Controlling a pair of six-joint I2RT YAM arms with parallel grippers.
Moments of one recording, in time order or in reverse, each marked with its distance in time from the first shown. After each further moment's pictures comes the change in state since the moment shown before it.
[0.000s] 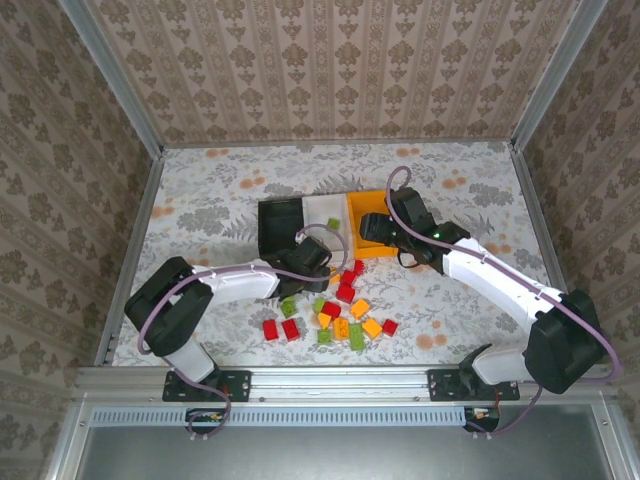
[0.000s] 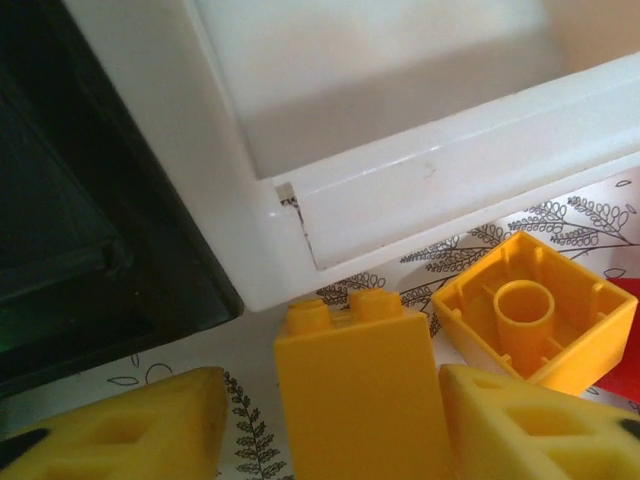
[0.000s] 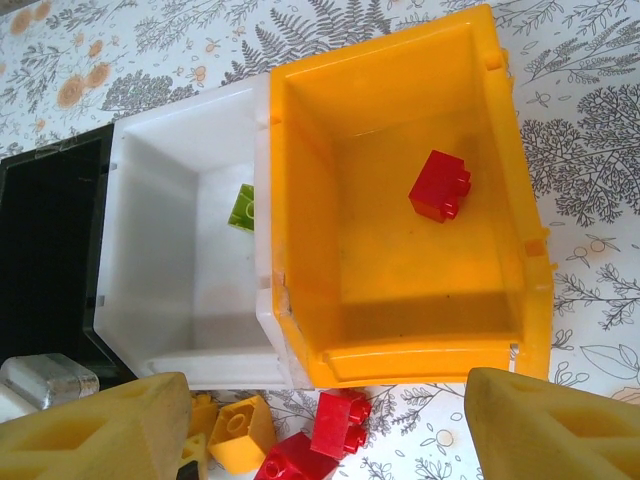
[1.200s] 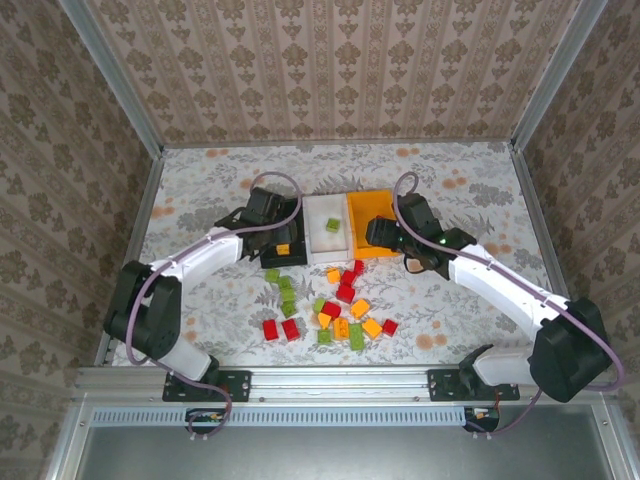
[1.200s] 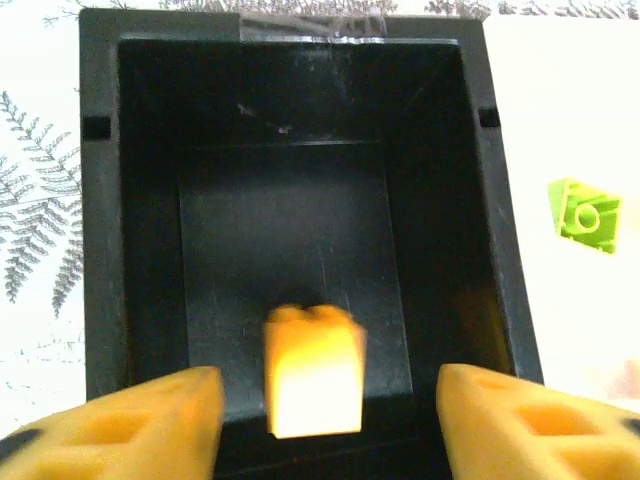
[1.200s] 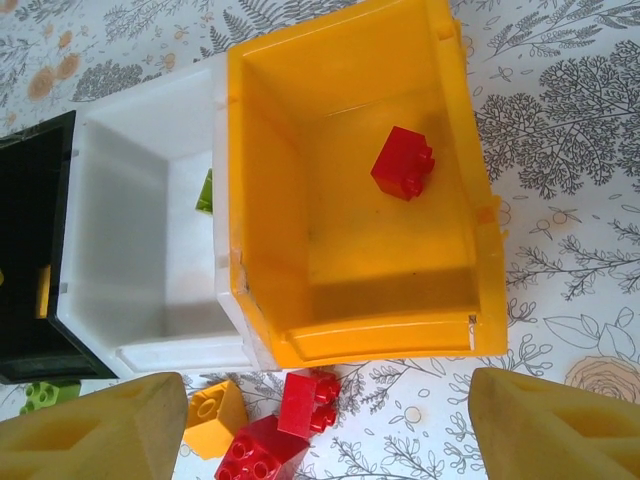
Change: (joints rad) left arm 0.375 -0.077 0.183 -0.132 0.122 0.064; right arm -0.025 -0.053 -0.066 -0.009 -0.010 0.004
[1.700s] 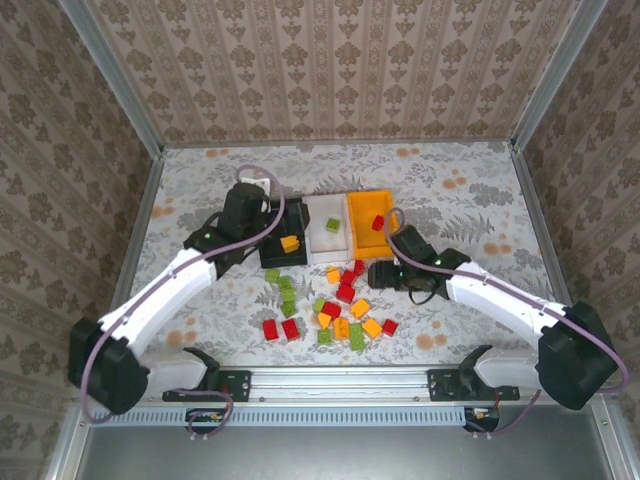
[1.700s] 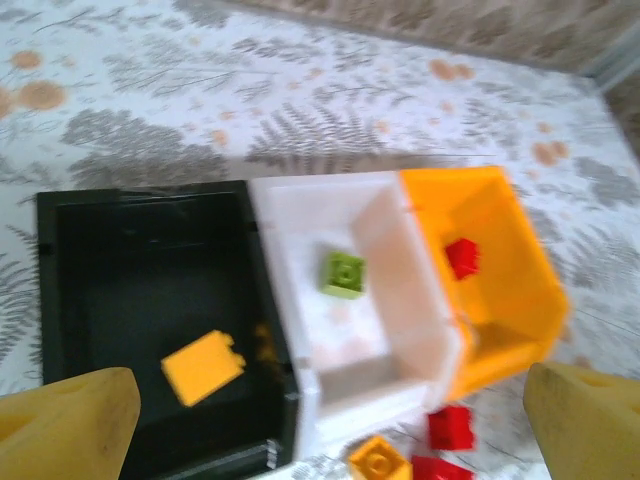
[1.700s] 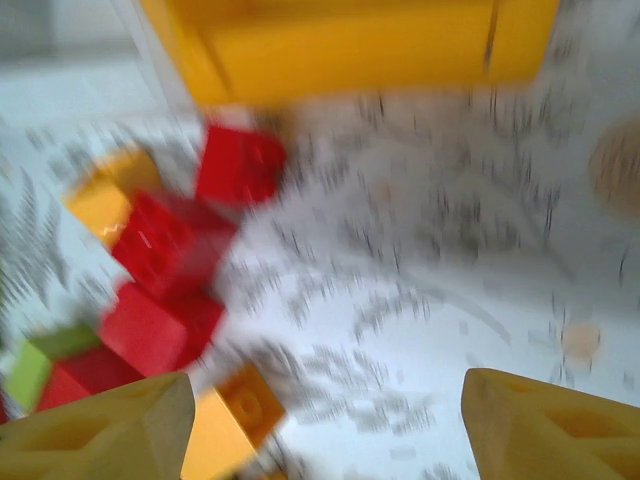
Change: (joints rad) left arm -0.099 -0.360 -0.028 0.012 0.074 -0.016; right arm 0.100 -0.054 -0.189 -0.168 -0.119 -0.030
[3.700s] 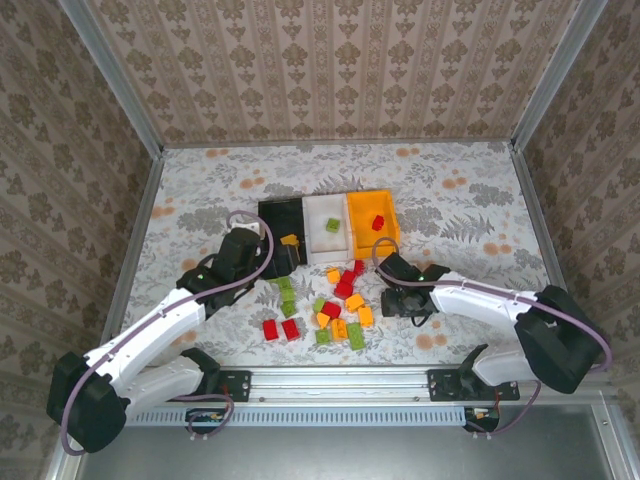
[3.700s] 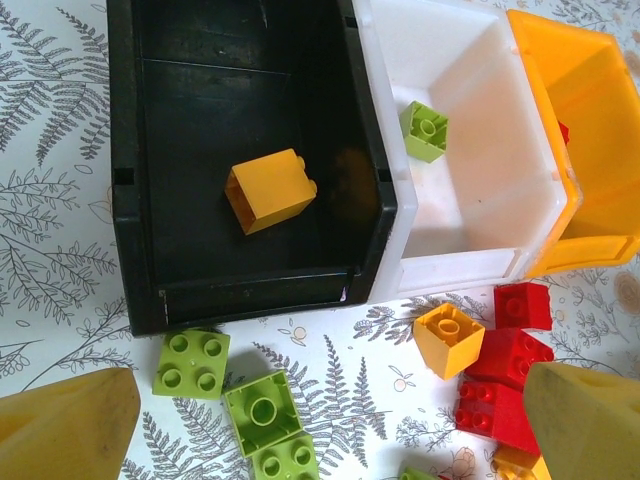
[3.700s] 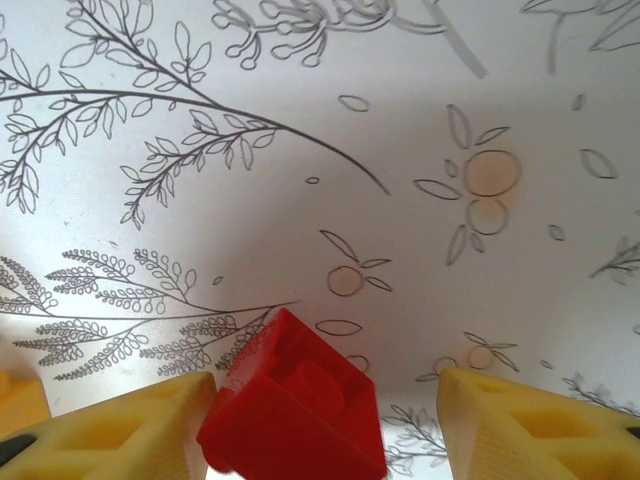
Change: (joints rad) left arm -0.038 -0.198 -0.313 -0.031 -0.059 -0.130; right arm 0.097 0.116 -0.106 -0.024 0.159 0.089
